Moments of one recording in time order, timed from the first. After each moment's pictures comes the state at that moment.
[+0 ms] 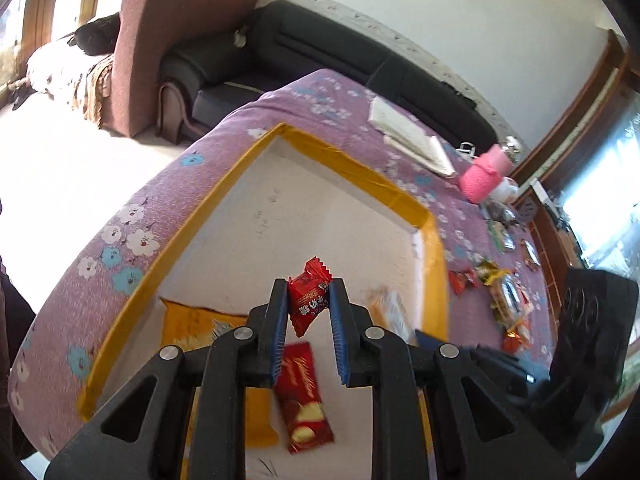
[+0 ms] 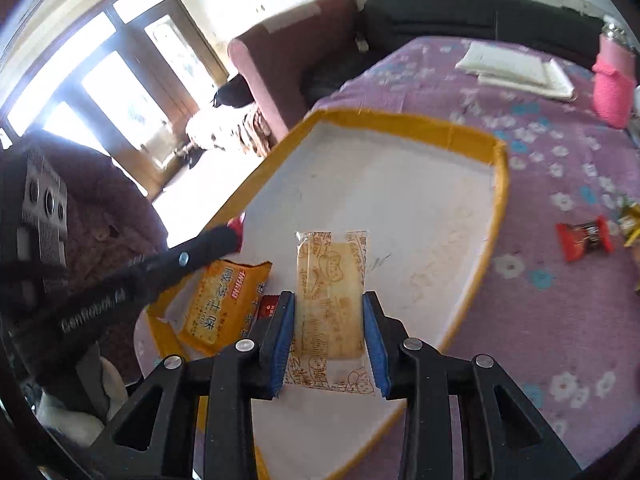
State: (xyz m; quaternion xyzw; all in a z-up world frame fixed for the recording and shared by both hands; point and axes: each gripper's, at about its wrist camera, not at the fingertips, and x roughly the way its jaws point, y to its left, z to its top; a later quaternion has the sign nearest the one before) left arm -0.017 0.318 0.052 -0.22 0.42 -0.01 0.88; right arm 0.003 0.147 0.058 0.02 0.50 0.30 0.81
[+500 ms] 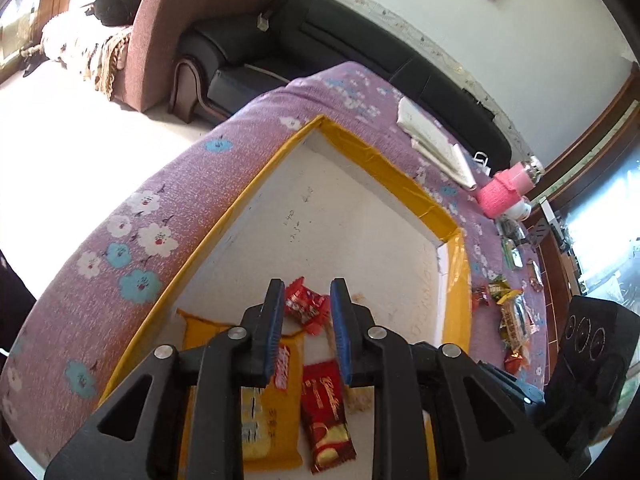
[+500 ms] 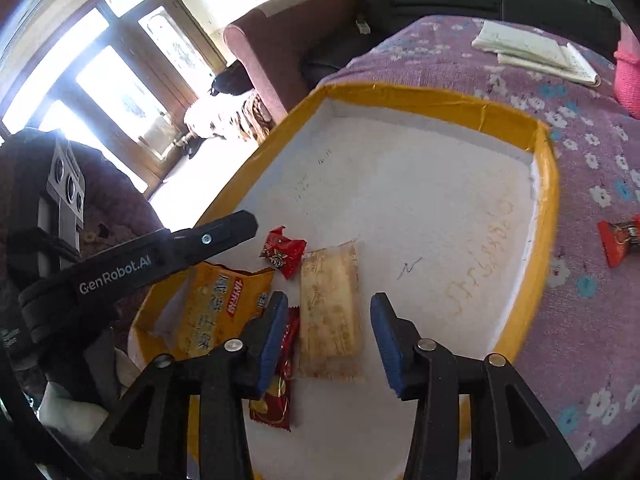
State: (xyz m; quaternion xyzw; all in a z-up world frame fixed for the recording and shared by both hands) left arm -0.020 0.339 0.044 -0.26 0.42 0.00 0.87; right arm 0.006 0.161 0.049 0.03 0.51 0.30 0.81
